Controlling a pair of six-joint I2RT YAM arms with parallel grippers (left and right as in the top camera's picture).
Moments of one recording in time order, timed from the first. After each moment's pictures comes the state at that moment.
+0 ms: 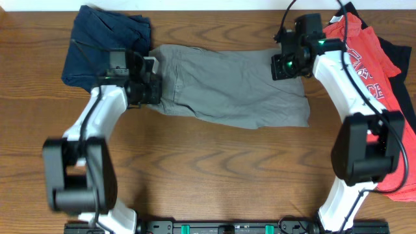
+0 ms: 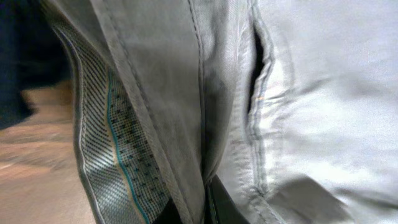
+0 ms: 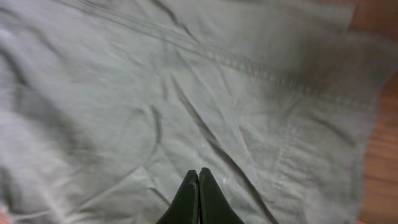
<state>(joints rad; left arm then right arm) 0.01 1.78 1.17 -0.53 0.34 0.05 0.13 2.02 1.62 -0.79 -0.28 0.00</state>
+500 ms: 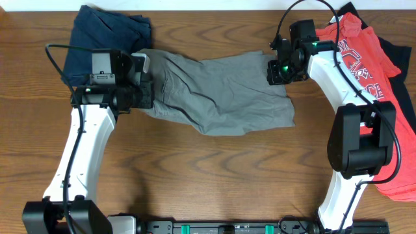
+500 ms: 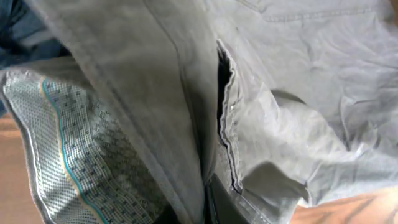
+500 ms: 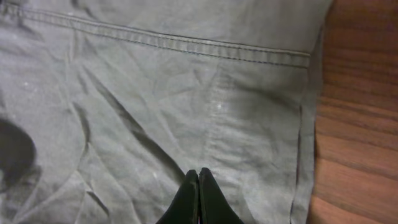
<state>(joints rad) 0.00 1.48 1.17 -0.74 0.30 0.06 0.13 2.08 1.61 -0.79 -0.33 0.02</state>
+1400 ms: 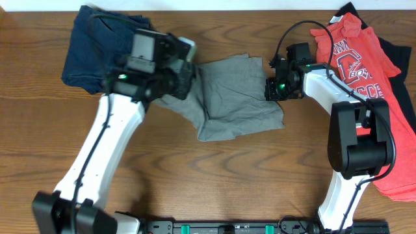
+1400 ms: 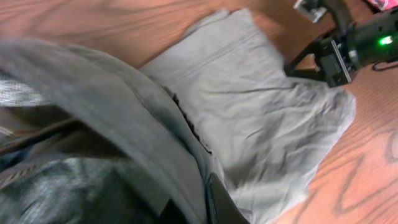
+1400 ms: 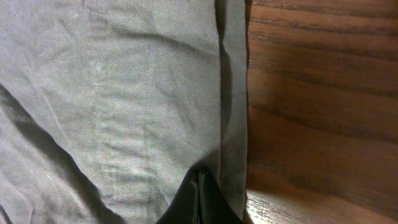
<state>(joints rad) -0.29 1.56 1.40 -0.76 0.29 0.09 0.13 2.08 1.36 -0.55 -0.35 0.09</state>
